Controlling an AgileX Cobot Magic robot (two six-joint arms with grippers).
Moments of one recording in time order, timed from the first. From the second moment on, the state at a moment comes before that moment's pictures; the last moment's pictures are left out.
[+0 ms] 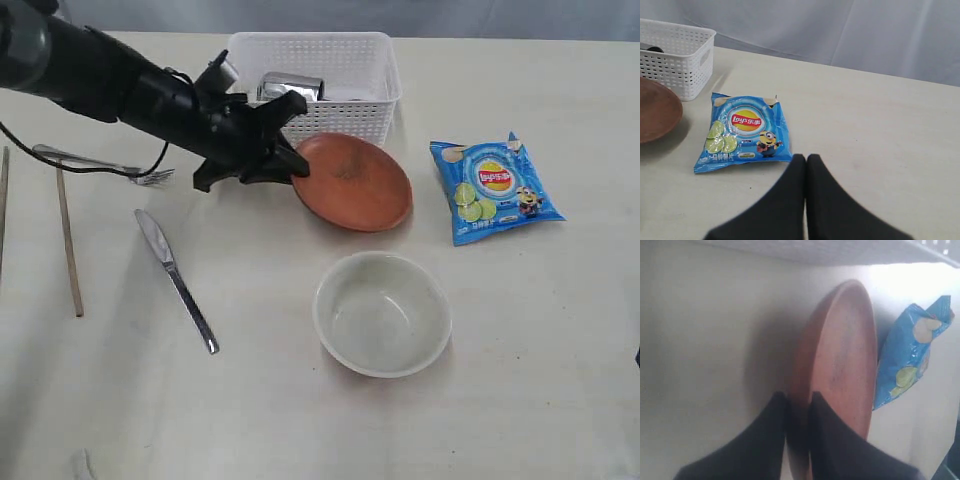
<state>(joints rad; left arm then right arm) -0.40 2.07 -1.20 -1.36 0.68 0.62 0.04 0.00 0.00 -0.11 0.34 -0.03</state>
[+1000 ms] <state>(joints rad) -0.50 1.38 -1.09 -0.49 0.33 0.34 0.04 0.00 0.00 -0.11 0.34 -0.03</state>
